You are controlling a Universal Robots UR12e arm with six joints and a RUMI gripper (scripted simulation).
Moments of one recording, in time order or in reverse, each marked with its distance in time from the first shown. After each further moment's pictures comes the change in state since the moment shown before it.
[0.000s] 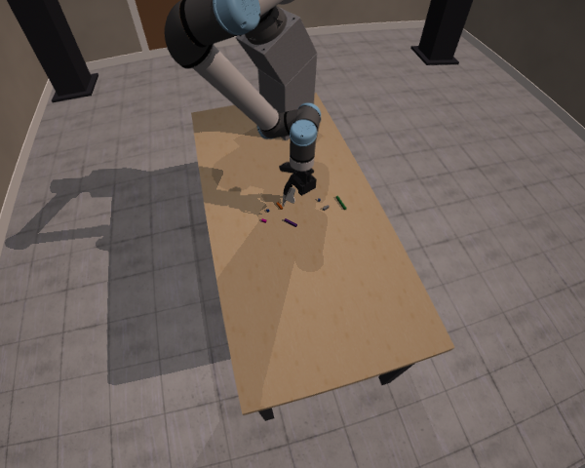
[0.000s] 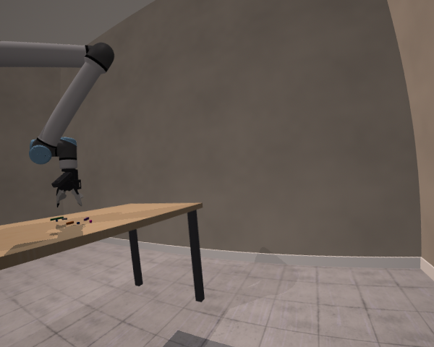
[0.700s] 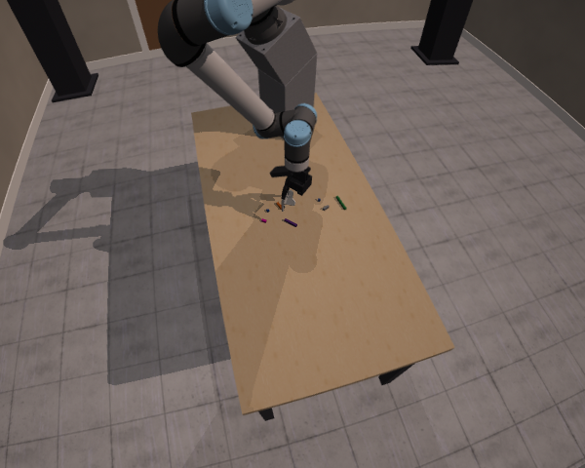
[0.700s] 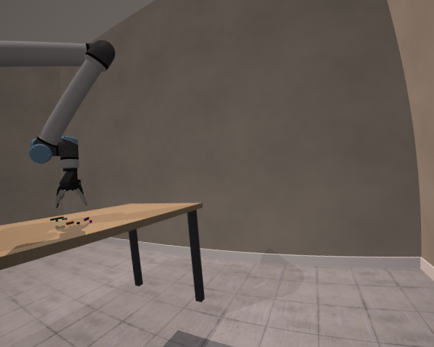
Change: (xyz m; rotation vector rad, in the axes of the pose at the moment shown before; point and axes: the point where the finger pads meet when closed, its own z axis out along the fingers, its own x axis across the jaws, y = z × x) arm -0.023 -0.006 0.000 -0.006 0.000 -0.345
